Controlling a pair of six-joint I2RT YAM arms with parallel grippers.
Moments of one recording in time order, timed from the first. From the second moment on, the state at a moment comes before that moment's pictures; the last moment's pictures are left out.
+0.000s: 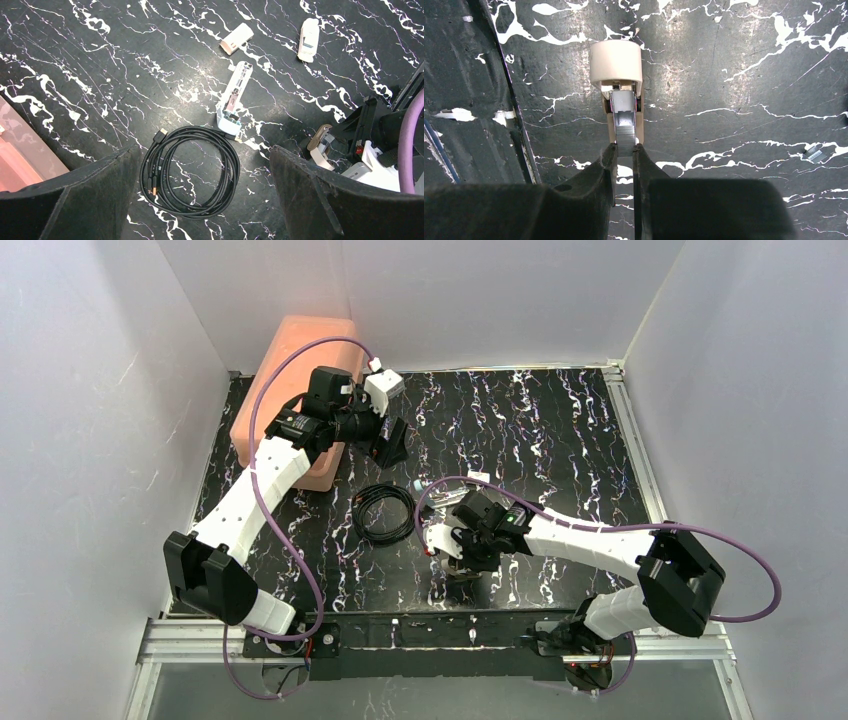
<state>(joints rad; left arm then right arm) -0.41 1.46 1.44 -0.68 0.45 0.20 0.99 1.38 0.82 -0.64 -0.22 -0.58</state>
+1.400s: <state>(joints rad) -0.41 1.46 1.44 -0.68 0.45 0.21 1.01 1.42 0.84 -0.65 -0.19 -0.57</state>
